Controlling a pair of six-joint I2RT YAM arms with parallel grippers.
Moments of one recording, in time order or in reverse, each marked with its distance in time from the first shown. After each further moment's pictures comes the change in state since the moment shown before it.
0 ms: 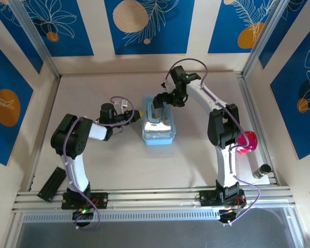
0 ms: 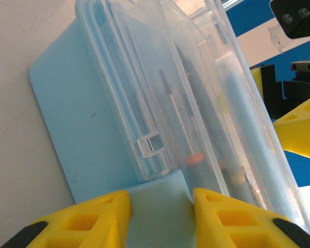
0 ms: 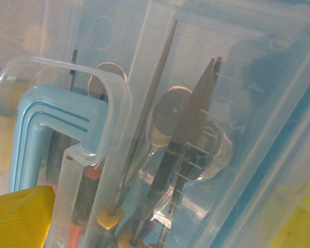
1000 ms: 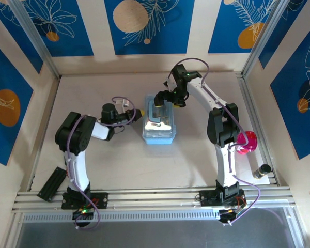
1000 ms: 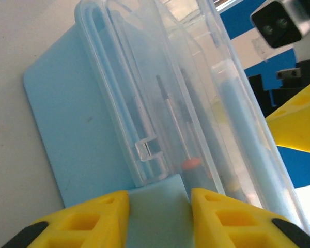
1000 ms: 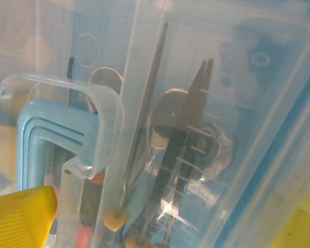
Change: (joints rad) left arm -0.013 0.040 0.037 0.043 0.005 -0.030; right arm -0.022 0.032 0.056 -0.047 -0.021 0.084
